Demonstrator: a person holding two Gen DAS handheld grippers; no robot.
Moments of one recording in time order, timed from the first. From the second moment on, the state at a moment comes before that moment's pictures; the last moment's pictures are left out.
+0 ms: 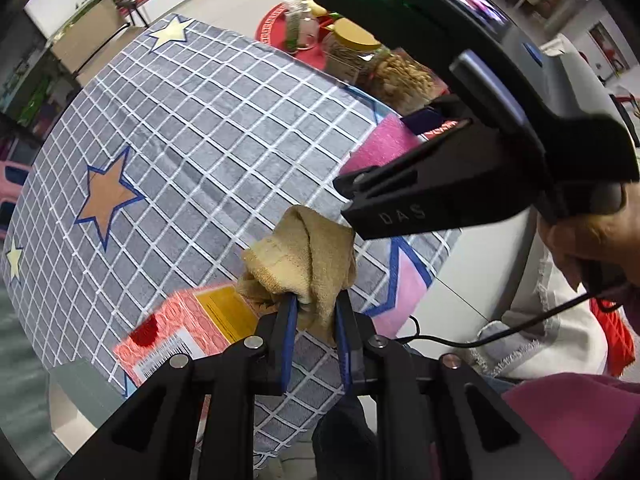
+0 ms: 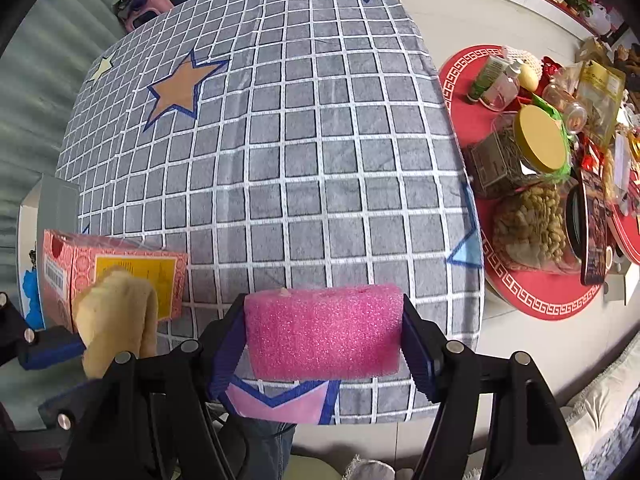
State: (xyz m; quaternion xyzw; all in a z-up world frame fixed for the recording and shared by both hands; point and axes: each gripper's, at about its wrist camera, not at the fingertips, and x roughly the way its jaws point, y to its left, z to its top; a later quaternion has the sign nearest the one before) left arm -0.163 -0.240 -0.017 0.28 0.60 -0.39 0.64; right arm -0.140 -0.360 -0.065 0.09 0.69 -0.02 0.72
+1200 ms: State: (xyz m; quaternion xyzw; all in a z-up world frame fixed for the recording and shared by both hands) left arm -0.186 0.029 0.016 0.18 0.58 -0.27 0.75; right arm -0.216 -0.131 -0.026 0.02 0.70 0.06 0.71
